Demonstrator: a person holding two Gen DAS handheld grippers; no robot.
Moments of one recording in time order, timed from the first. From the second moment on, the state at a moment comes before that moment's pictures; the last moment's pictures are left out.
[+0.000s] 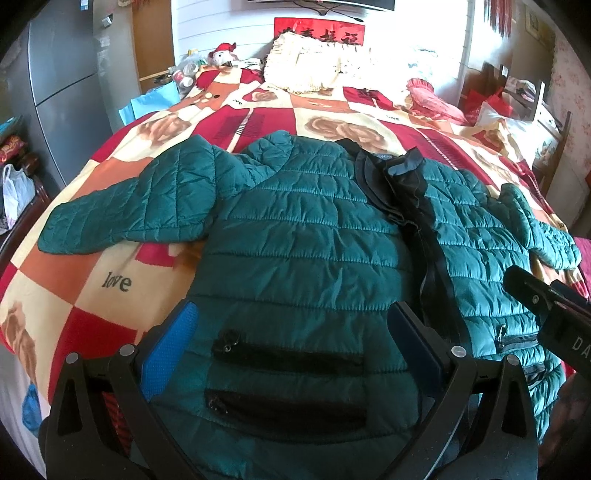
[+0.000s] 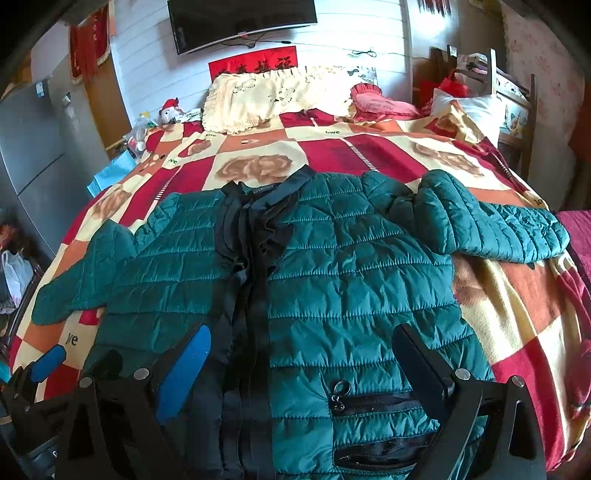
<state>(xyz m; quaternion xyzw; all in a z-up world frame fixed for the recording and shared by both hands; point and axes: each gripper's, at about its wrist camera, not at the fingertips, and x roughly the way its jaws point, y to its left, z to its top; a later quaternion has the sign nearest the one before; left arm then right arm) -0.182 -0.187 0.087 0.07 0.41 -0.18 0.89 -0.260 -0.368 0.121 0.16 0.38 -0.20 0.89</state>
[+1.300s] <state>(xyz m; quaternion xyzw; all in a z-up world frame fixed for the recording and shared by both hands) -0.115 -0.175 0.081 0.05 0.42 -0.14 0.90 -0.206 -0.379 0.101 0.15 0.42 -0.20 0.87</state>
